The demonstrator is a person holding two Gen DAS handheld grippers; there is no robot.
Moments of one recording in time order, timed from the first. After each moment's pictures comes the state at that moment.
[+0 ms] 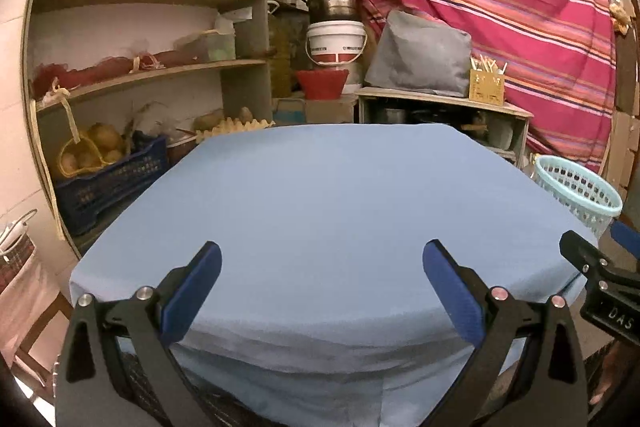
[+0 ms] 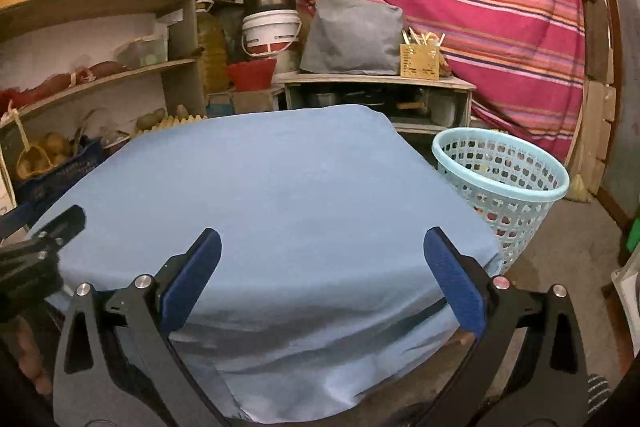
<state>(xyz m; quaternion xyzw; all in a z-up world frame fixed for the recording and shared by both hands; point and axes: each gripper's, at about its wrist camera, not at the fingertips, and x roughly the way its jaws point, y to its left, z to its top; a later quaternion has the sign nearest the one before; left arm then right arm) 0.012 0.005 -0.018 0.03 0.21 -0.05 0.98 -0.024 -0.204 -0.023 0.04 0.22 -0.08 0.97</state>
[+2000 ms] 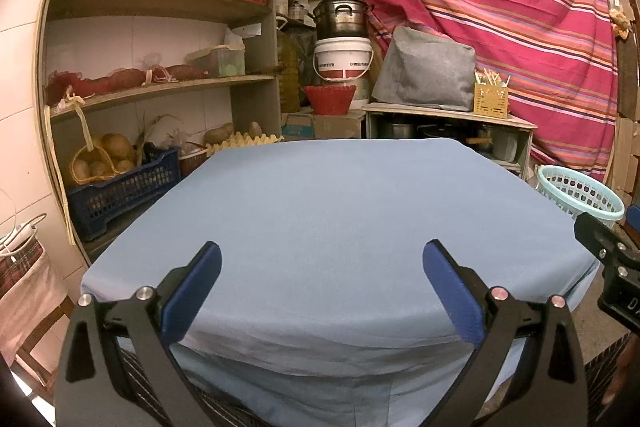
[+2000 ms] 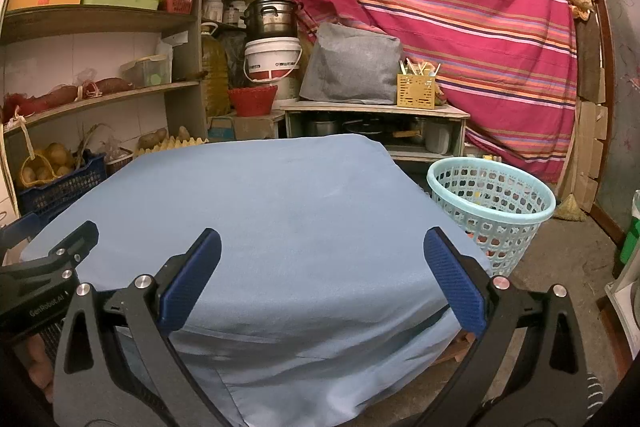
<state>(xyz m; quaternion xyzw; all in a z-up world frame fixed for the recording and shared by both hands) 0.000 0.013 -0.015 0.03 0.18 -0.04 0.98 -0.046 -0.189 -0.006 0.03 0.17 -0.09 0.98</state>
